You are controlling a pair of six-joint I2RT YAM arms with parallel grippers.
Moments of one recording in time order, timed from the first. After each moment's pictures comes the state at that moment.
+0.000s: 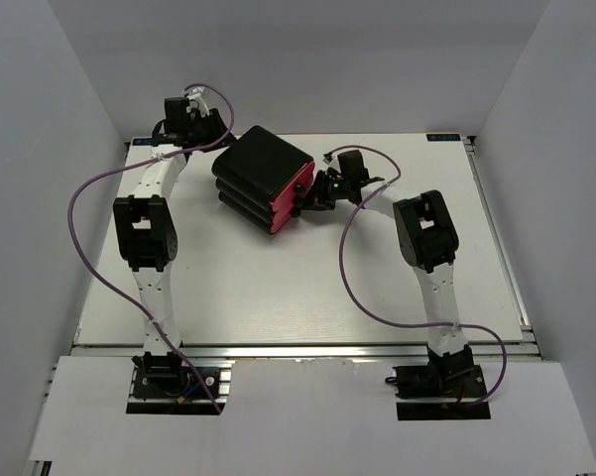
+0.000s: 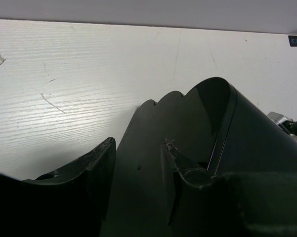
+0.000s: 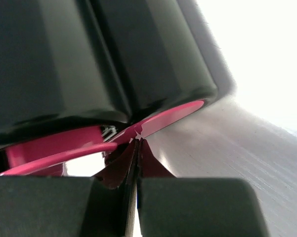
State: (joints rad) left arm -0.03 2.27 2.05 -0.32 0.44 -0.28; right arm 0.42 2.35 1.69 -0.03 -0.69 0.67
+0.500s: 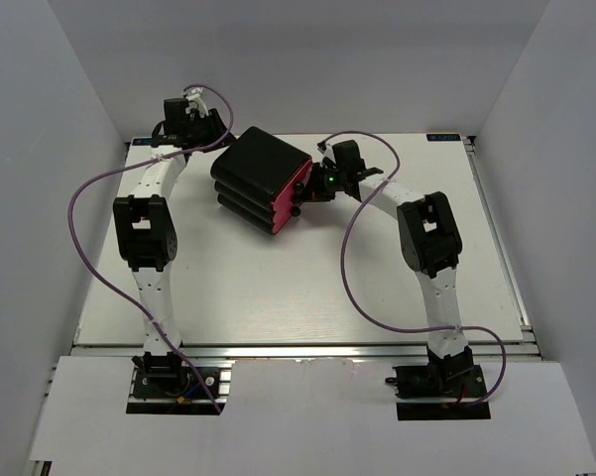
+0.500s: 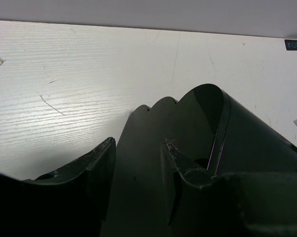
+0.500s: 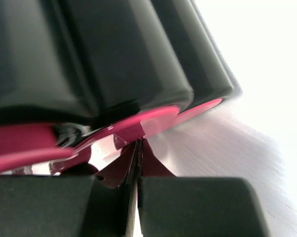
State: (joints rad) left arm -0.03 2.27 2.03 -0.30 0.45 -0.30; right arm 0.45 2.28 1.74 -0.15 -0.54 0.48
